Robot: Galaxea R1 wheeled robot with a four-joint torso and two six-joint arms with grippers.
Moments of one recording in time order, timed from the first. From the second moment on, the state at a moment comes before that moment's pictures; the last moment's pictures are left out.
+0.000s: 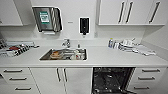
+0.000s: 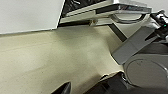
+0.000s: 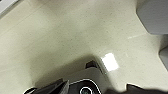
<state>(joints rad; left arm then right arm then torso) 1.22 2.07 -1.42 0.29 -0.14 0.04 -1.07 2.37 -1.98 -0.24 -0.39 0.76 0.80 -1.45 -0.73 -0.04</state>
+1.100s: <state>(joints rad) 1.43 2.60 -2.19 0.10 -0.17 0.03 -1.40 2.68 -2.41 -0.24 -0.06 0.23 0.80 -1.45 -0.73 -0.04</state>
